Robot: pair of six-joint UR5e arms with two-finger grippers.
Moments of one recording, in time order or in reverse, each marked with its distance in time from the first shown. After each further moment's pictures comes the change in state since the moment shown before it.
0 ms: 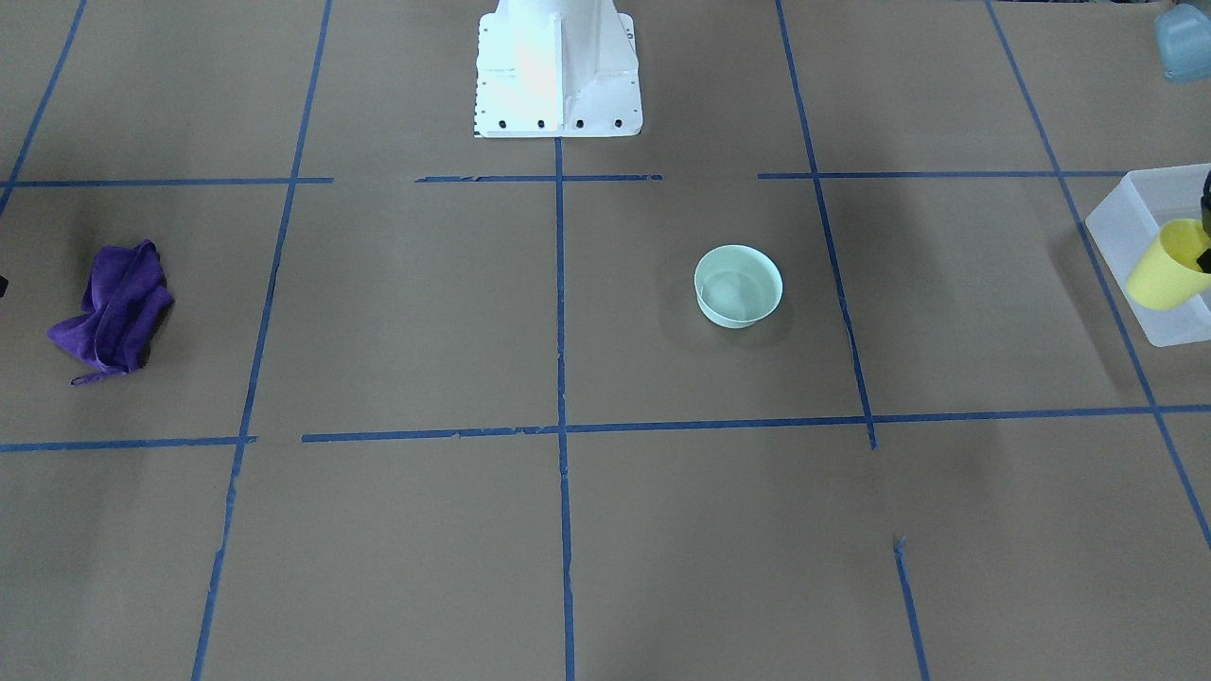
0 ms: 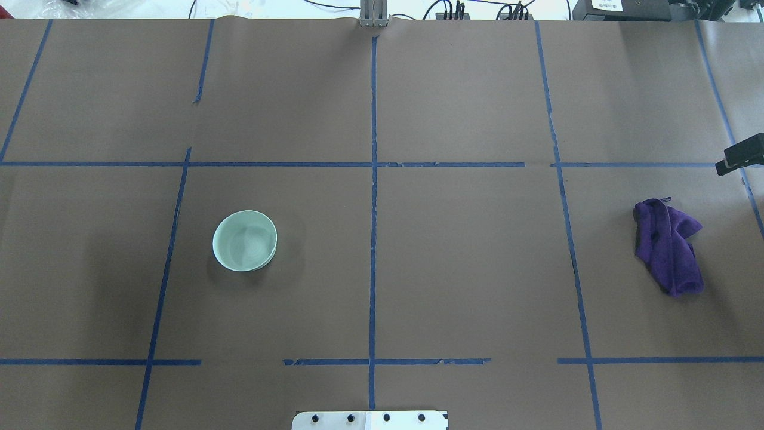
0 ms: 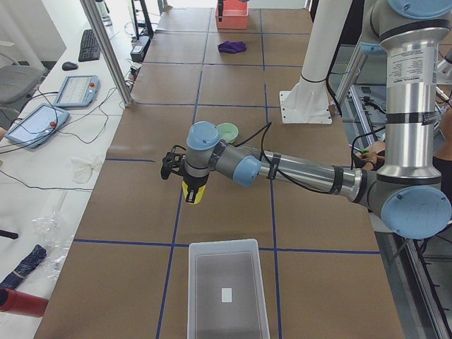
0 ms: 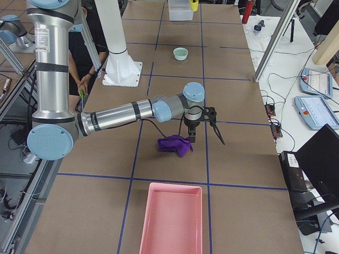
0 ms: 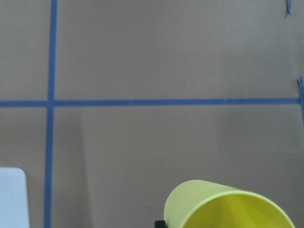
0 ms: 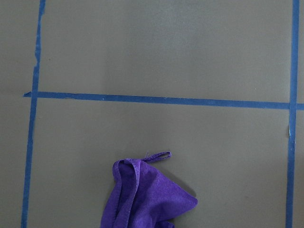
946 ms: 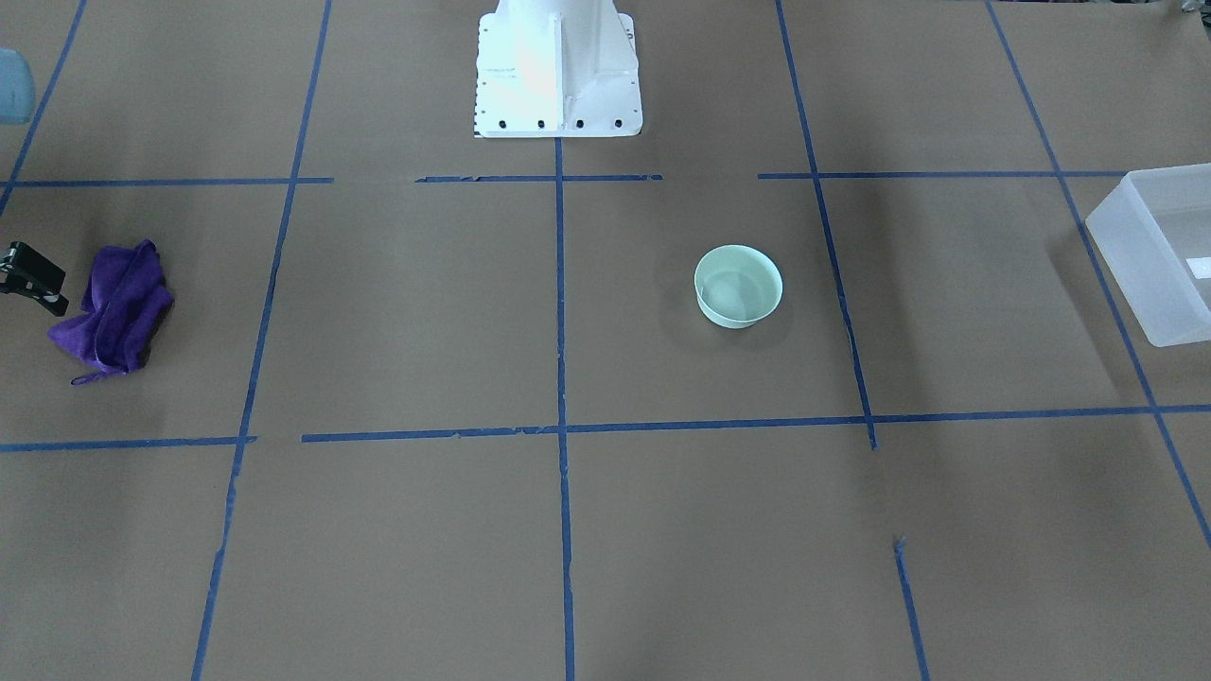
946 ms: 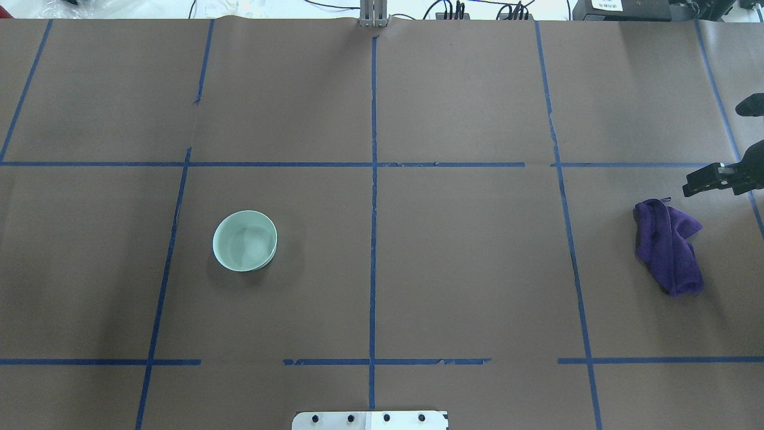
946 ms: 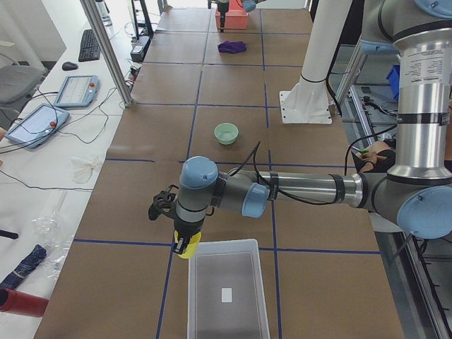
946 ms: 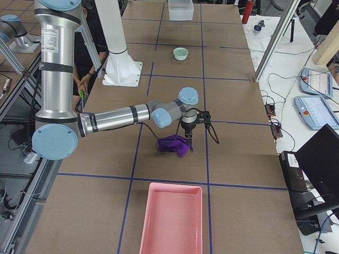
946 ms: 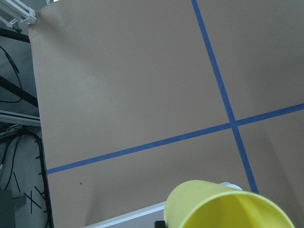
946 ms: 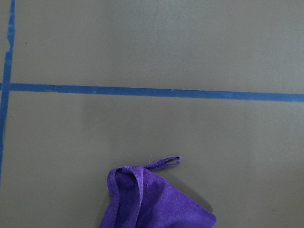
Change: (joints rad) left arm -0.178 0.002 0.160 0.020 0.113 0.418; right arm -0.157 -0.042 -0.068 0.223 -0.125 0.186
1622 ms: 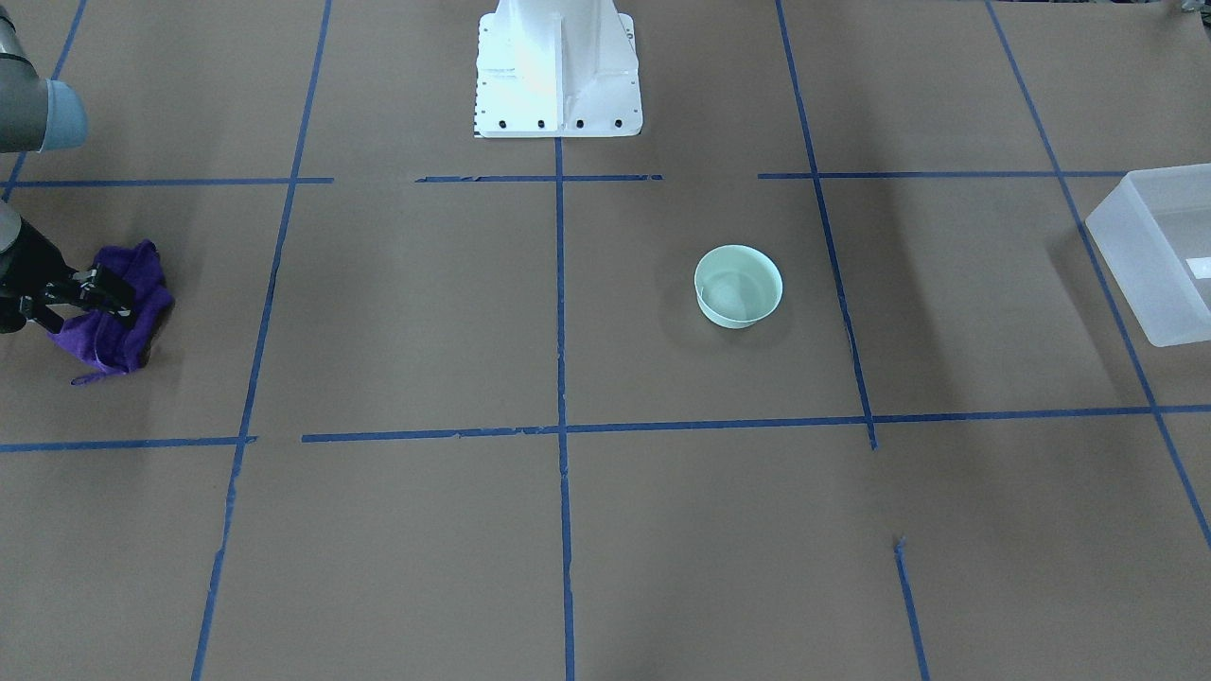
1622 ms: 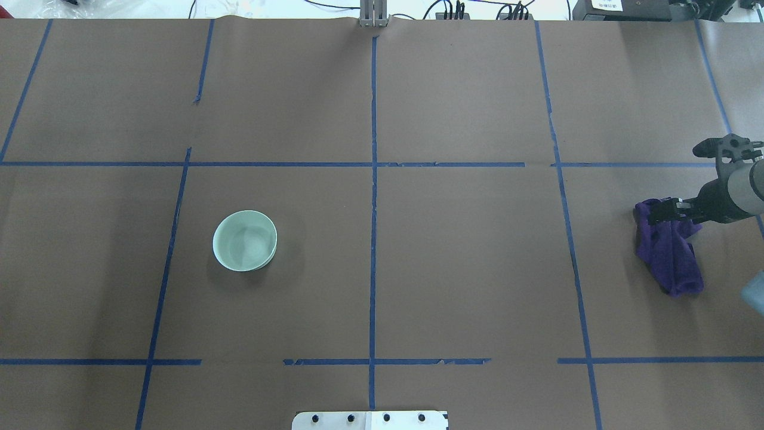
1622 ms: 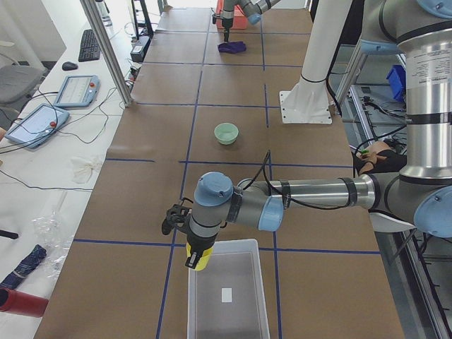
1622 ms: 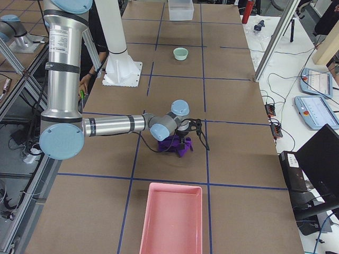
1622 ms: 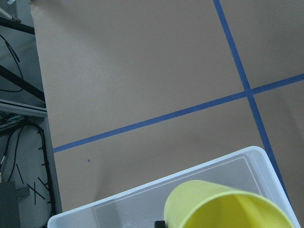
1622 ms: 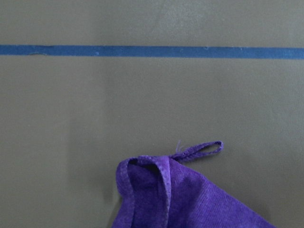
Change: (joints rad) left arm -0.018 0.074 0.013 -0.060 -0.009 0.025; right arm -0.151 -0.020 -0.122 0.238 -0.066 0.161
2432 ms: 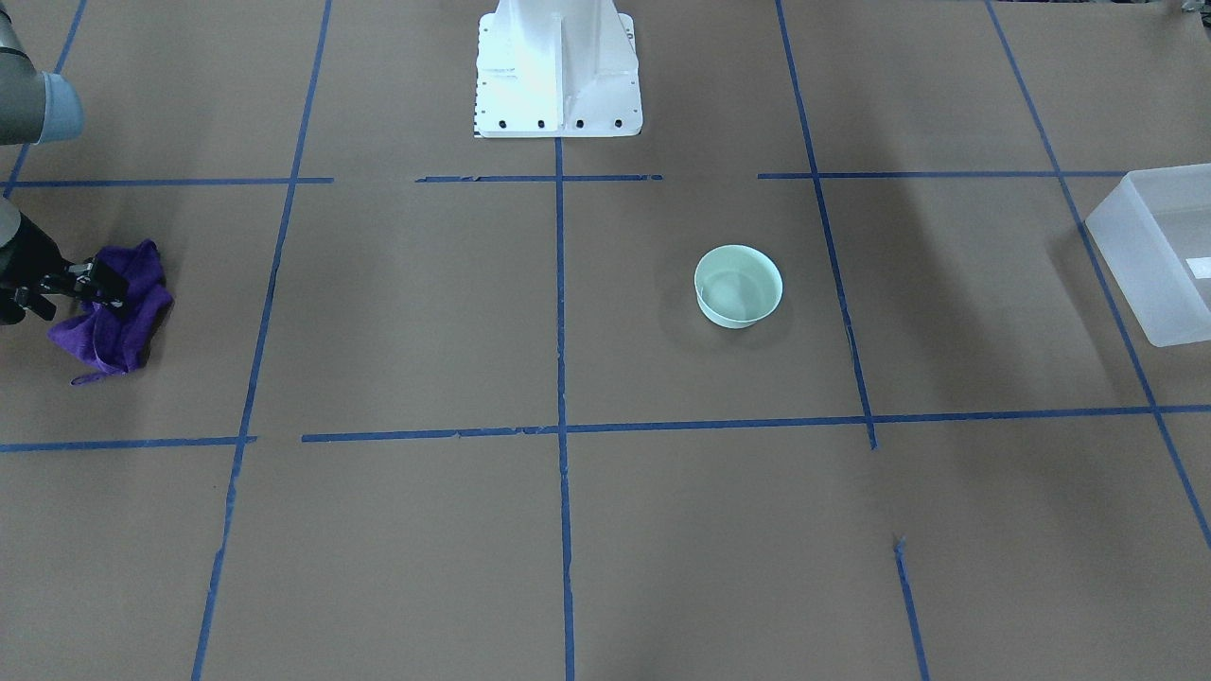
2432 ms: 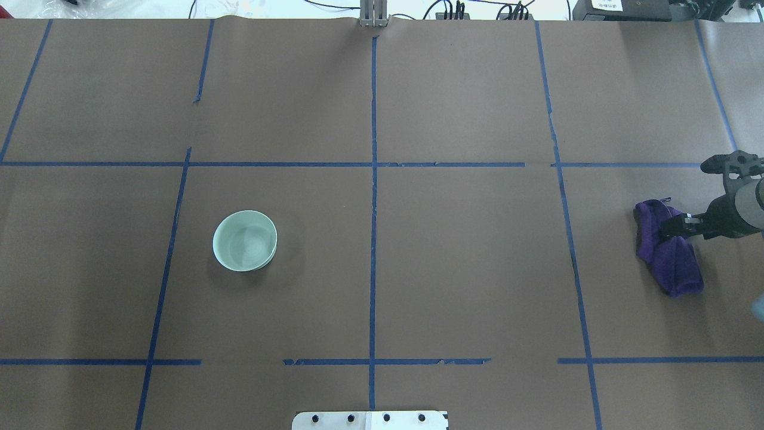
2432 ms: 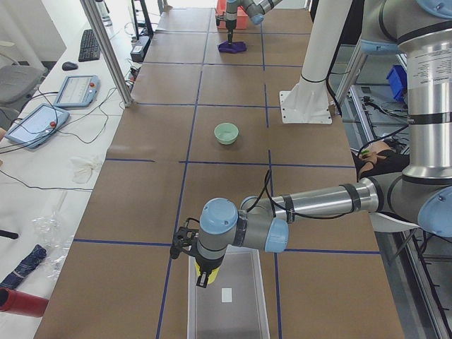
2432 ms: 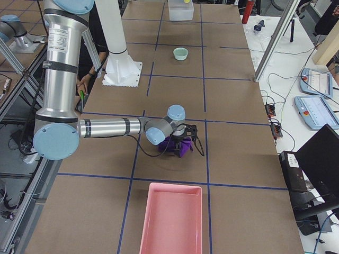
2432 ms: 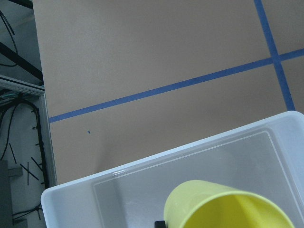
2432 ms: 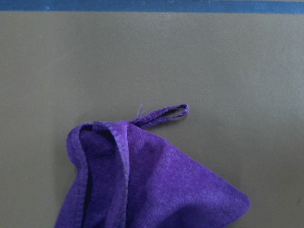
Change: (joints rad) left arm 0.000 0.016 0.111 -0.077 -0.055 -0.059; right arm -0.013 -0.039 -0.005 -0.007 -0.007 0.000
